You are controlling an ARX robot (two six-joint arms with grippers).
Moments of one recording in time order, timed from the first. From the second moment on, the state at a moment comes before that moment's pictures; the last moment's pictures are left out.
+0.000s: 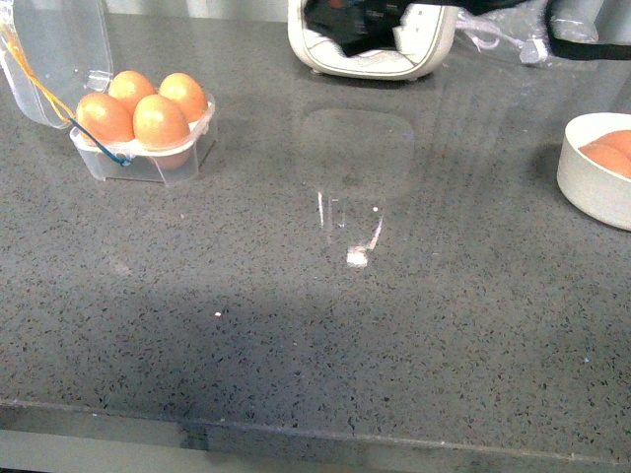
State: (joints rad) left arm 0.00 0.00 0.03 0.00 0.00 0.00; right arm 0.39 1.70 1.08 0.21 -0.25 -0.16
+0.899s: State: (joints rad) left arm 0.00 0.00 0.03 0.00 0.00 0.00; right arm -0.20 0.80 0.26 0.53 -0.19 -0.01
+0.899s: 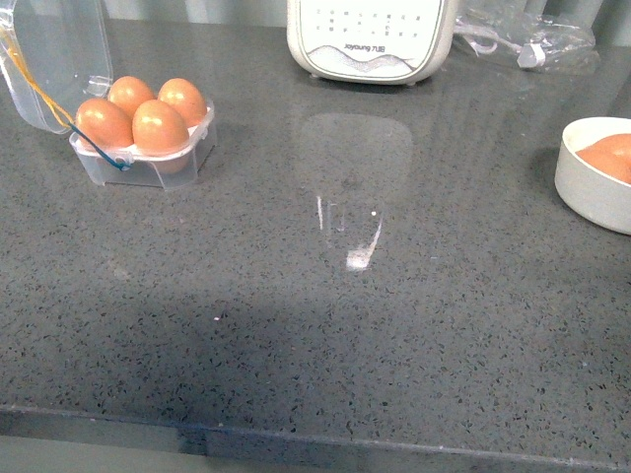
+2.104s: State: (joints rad) left arm 0.00 0.00 0.03 0.00 0.00 0.00; right arm 0.00 0.29 0.01 0.29 0.00 -0.01
